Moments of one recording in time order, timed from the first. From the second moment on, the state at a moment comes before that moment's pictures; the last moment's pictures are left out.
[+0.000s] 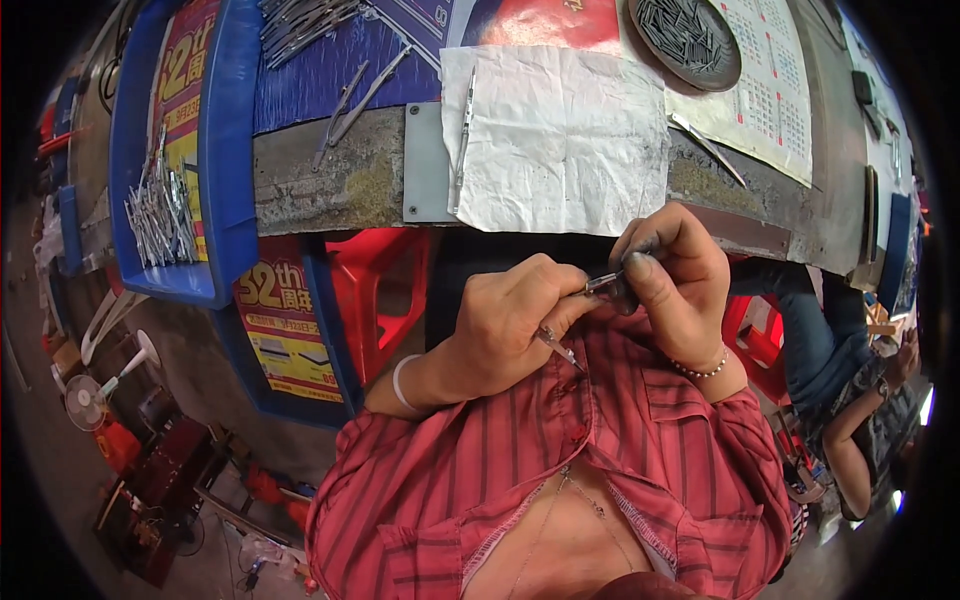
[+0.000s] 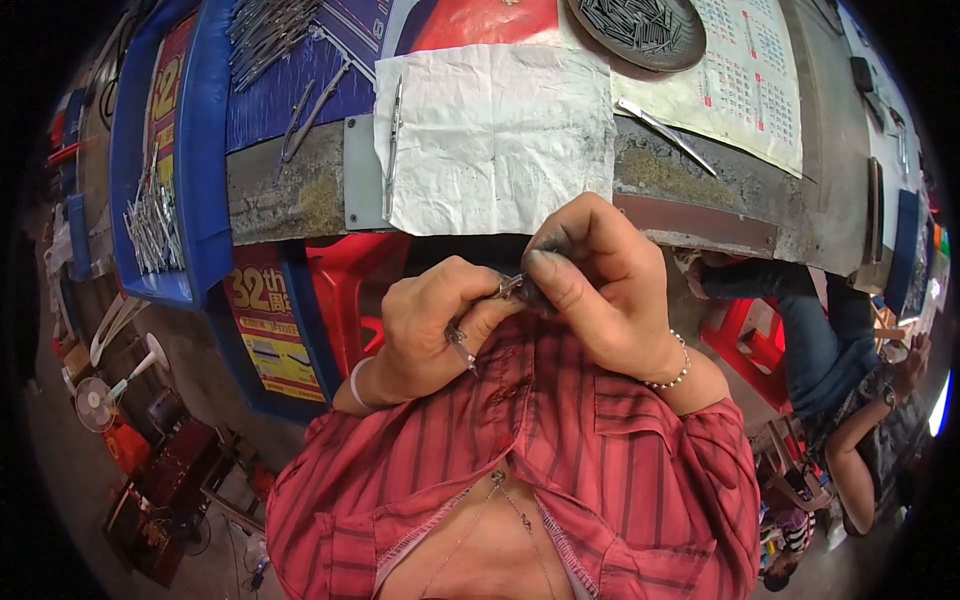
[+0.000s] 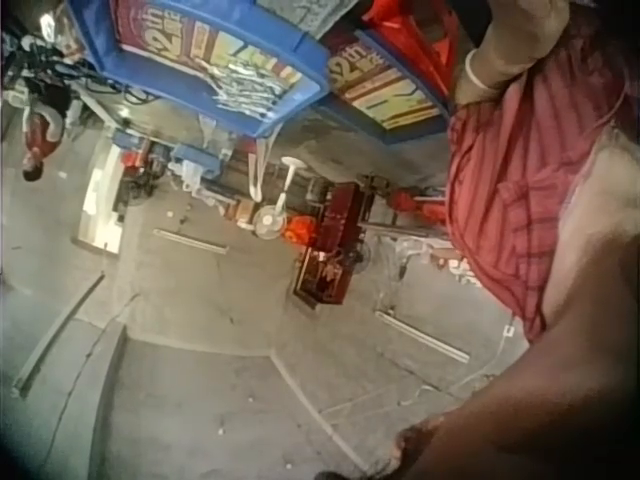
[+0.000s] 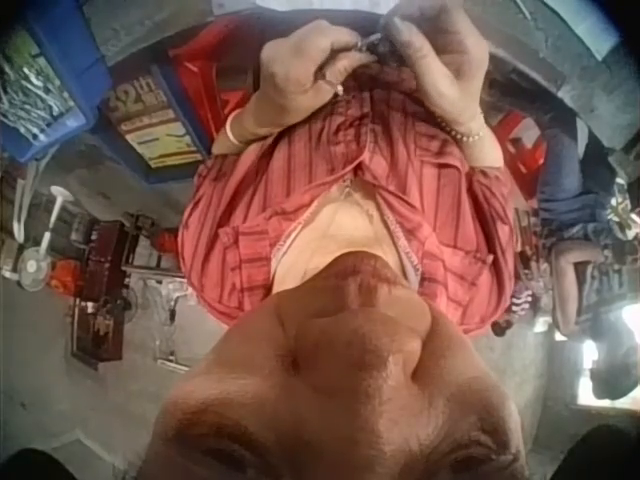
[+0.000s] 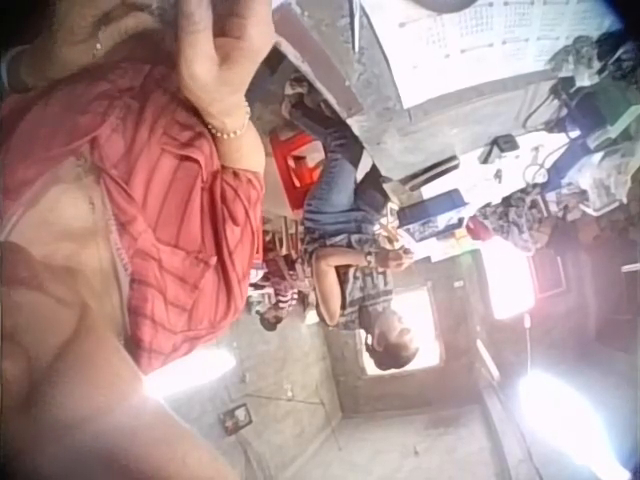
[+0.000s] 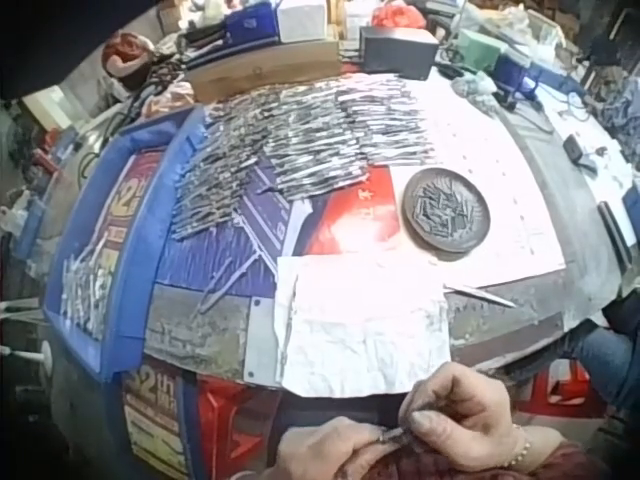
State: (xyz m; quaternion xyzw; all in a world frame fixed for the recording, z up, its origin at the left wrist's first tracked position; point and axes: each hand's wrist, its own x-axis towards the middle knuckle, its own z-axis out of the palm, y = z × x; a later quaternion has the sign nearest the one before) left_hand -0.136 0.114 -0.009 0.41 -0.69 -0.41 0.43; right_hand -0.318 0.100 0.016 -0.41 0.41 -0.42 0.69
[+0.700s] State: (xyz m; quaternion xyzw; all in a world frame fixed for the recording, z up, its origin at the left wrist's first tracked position) left_hand -0.147 0.131 0.000 0.46 -0.80 -0.23 0.32; right_hand -0.325 0.122 0.009 -0.60 0.46 -0.44 0.49
